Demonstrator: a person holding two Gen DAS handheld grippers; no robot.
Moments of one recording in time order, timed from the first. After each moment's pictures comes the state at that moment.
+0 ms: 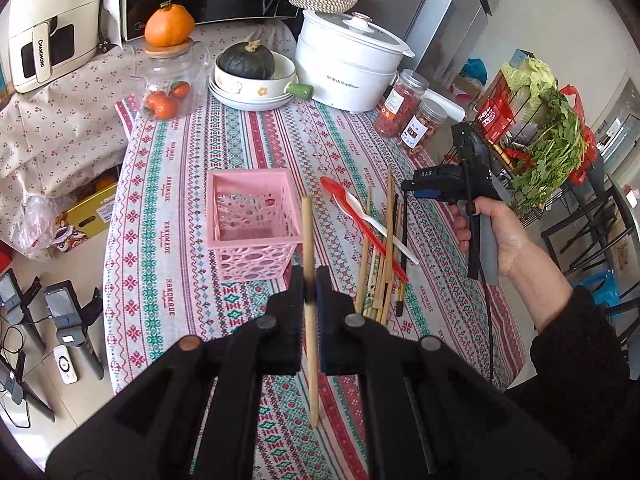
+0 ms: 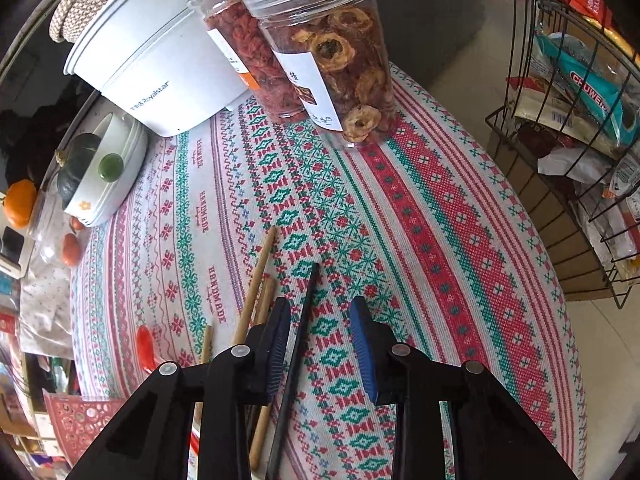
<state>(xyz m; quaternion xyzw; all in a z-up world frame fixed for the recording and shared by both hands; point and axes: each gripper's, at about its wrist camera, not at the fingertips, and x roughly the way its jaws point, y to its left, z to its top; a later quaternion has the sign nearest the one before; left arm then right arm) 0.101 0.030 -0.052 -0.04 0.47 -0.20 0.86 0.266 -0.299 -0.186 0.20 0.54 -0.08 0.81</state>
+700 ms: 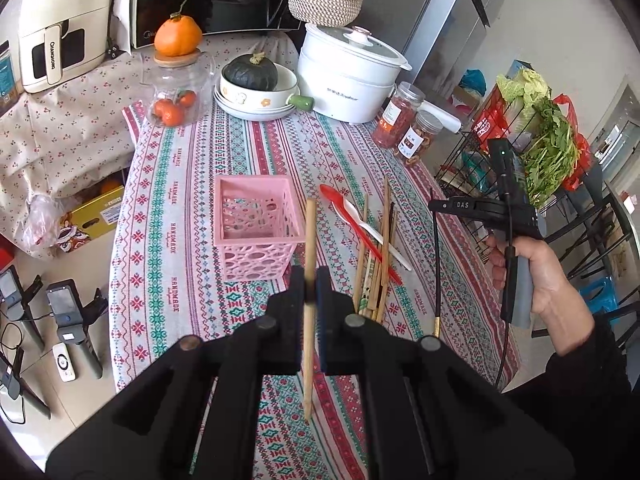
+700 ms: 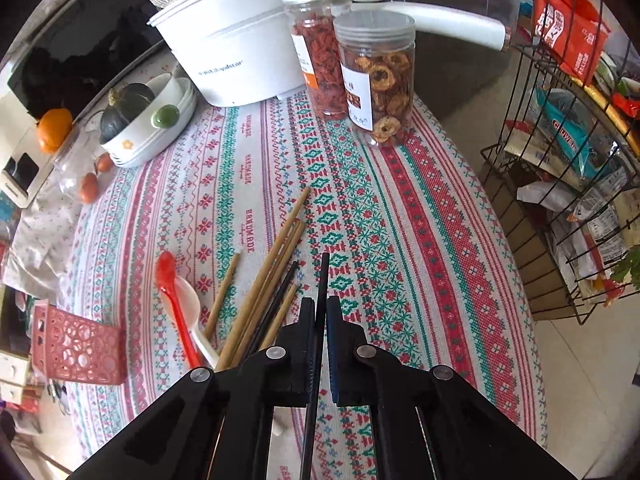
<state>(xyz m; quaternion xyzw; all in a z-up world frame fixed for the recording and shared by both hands) 0.087 0.039 -0.042 -0.05 0.45 -0.20 0.87 0.192 -0.275 -0.129 0.13 0.50 -0.04 0.85</state>
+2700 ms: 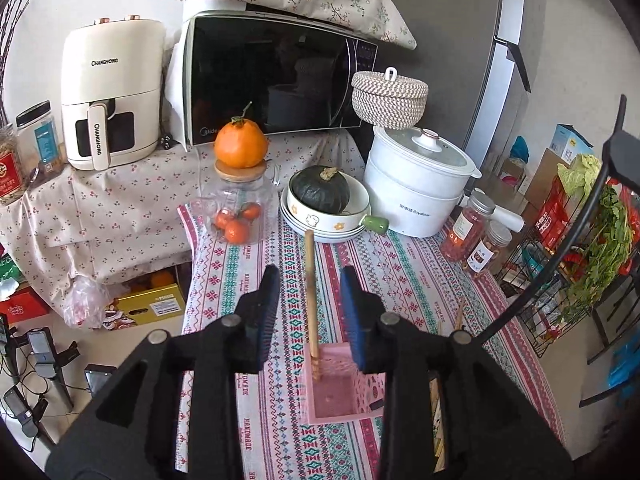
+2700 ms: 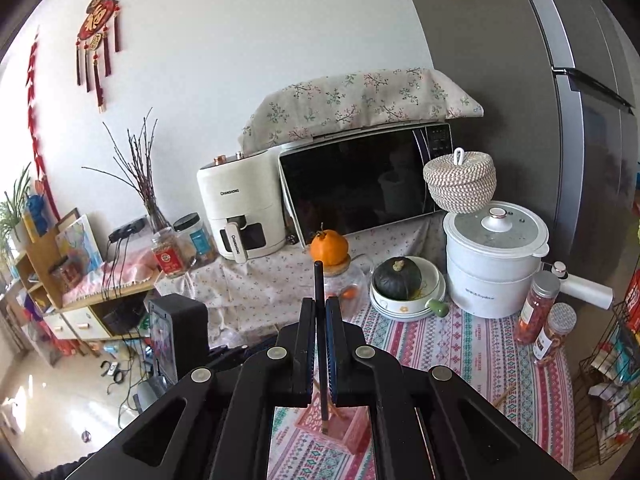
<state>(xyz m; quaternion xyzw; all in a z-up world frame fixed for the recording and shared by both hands) 0.159 0.071 -0.013 -0.05 0.32 -0.10 0.94 0.118 -0.081 0.092 0.06 0.25 0.19 0.95</state>
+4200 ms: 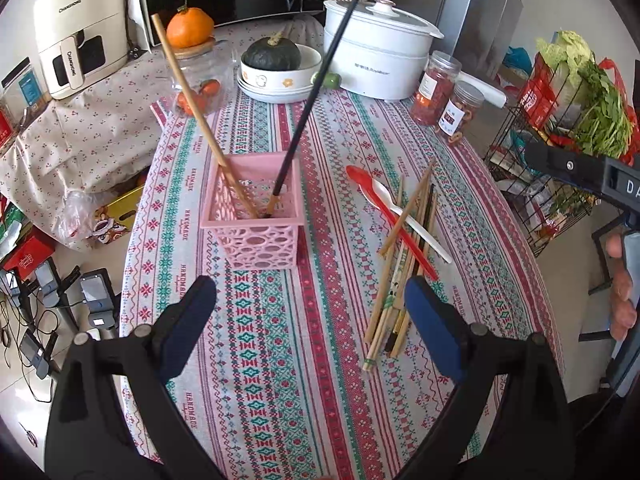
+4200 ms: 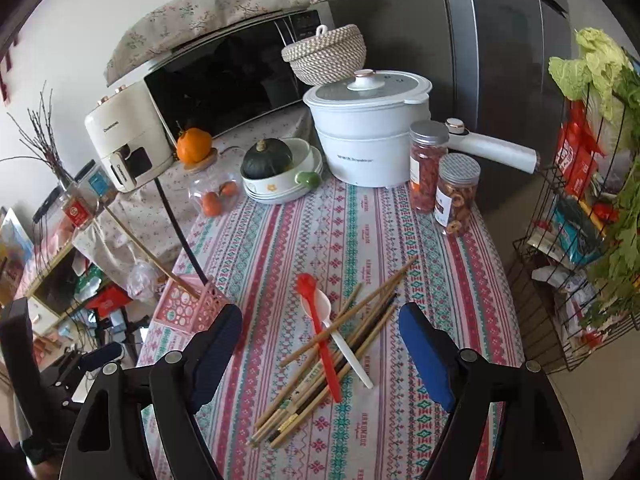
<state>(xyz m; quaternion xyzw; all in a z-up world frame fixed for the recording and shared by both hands) 0.081 -0.015 -0.068 0.02 0.48 -0.11 0.87 0.109 -0.225 -0.029 0.09 0.42 0.05 0.90</state>
